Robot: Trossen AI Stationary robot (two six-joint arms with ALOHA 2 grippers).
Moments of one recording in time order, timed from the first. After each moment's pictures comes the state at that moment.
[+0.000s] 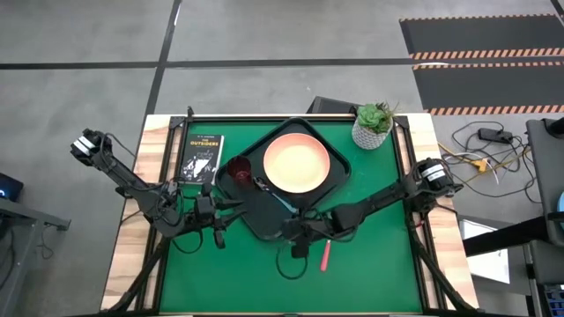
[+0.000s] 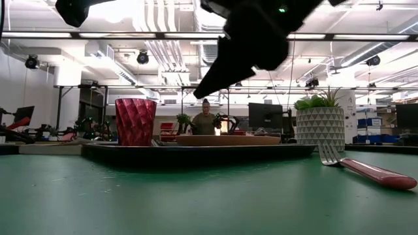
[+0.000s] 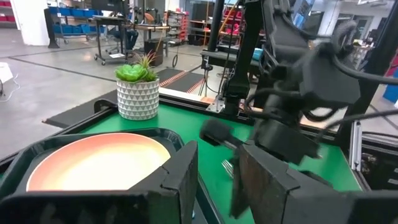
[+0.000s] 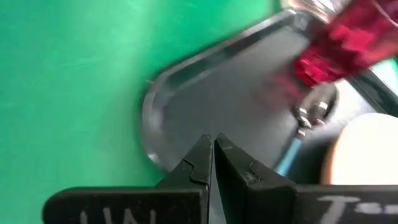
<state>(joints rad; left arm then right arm) -0.69 1.05 0.57 0.38 -1.00 -0.26 0.34 1.89 1.24 -0.15 0.42 0.03</state>
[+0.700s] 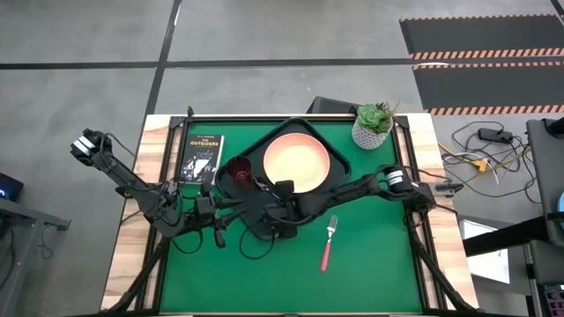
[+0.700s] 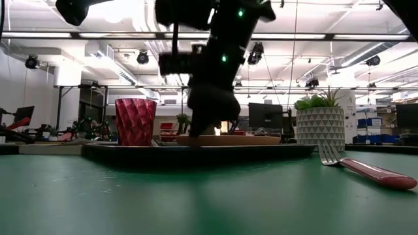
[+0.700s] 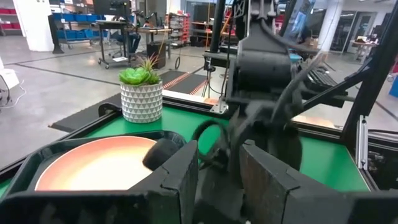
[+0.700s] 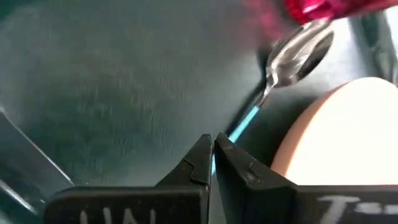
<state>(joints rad) -0.69 1.05 0.57 0.38 -1.01 -0.23 0.19 2.21 1.71 -0.72 0.43 -0.04</state>
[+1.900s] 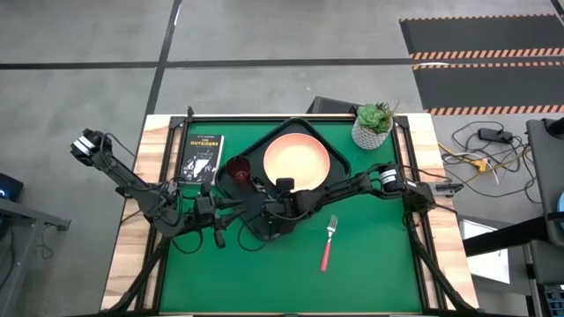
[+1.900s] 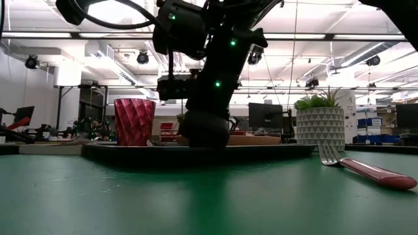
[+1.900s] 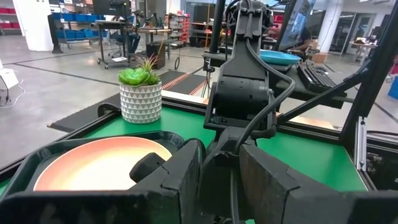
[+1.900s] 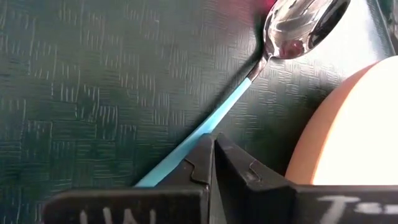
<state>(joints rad) -0.69 1.05 0.57 0.38 -1.01 -0.23 0.14 2.26 1.68 -0.64 0.45 0.00</state>
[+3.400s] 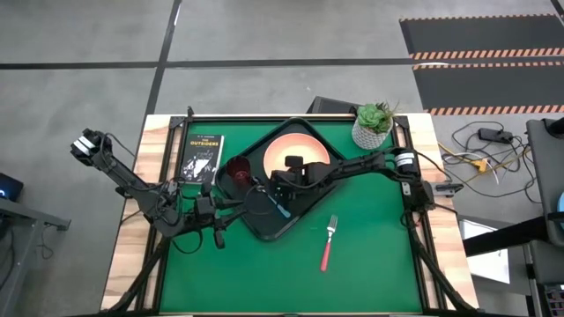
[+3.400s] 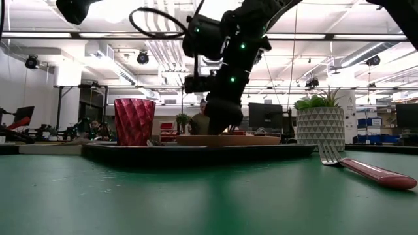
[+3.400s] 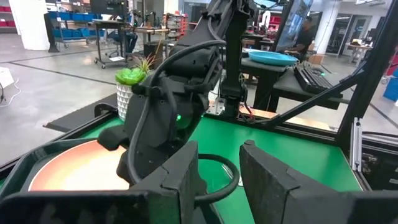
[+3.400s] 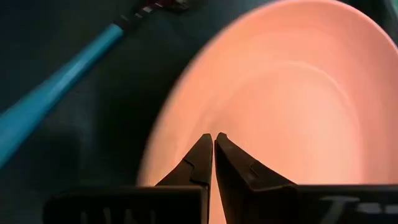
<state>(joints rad) -0.69 1.05 0.57 0.39 -1.00 -0.23 -0.04 2.09 1.51 -0.58 0.32 -0.12</state>
